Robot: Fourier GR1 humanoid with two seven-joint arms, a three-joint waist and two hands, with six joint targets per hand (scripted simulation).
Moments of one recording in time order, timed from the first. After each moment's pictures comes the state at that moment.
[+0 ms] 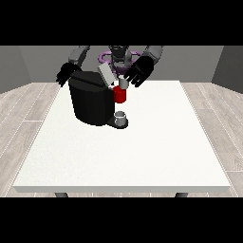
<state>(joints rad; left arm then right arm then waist) -1.17 0.49 0.13 -0.62 -0.61 -0.15 -0.12 -0.32 -0.03 -0.02 -1.39 -0.01 -0.16 -0.05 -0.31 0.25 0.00</state>
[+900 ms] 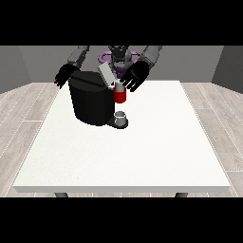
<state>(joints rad) -1.18 0.44 0.12 -0.62 -0.64 -0.14 -0.13 -0.33 -0.04 -0.06 -1.37 -0.04 -0.15 -0.08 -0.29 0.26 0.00</state>
